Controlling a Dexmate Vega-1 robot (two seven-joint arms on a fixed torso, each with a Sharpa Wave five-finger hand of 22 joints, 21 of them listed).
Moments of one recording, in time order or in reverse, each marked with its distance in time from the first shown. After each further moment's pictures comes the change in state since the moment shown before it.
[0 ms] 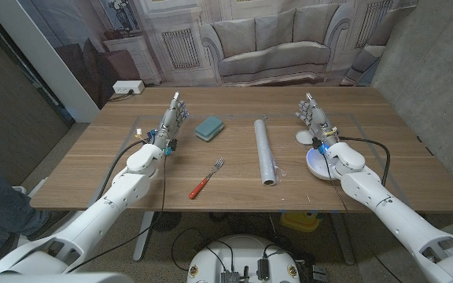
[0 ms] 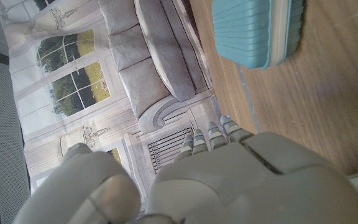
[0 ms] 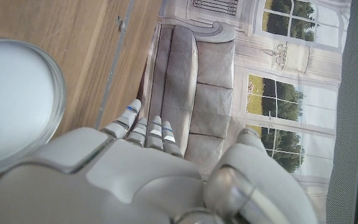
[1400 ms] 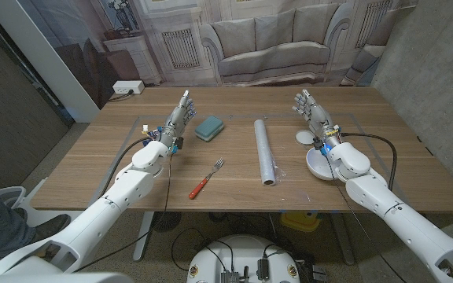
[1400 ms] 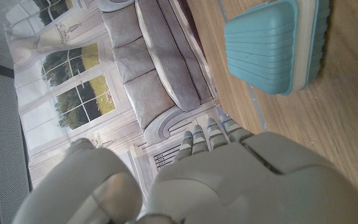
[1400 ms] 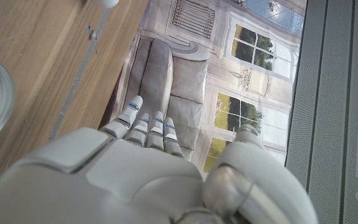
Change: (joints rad) left arm 0.011 0.014 0.019 -0.098 0.029 0.076 0.061; left_hand 0.028 0.017 -0.003 -0.003 0.008 0.047 0.006 0.012 0.000 0.041 0.001 0.007 0.000 0.032 -0.003 0.008 0.000 0.011 -0.002 0.000 0.000; right arm -0.052 -0.050 -0.007 -0.099 -0.080 0.095 0.015; right_hand 0.036 0.009 0.008 -0.023 0.000 0.057 -0.025 0.007 0.000 0.062 -0.027 0.016 0.000 0.063 -0.027 0.005 0.000 0.064 0.000 -0.005 0.004
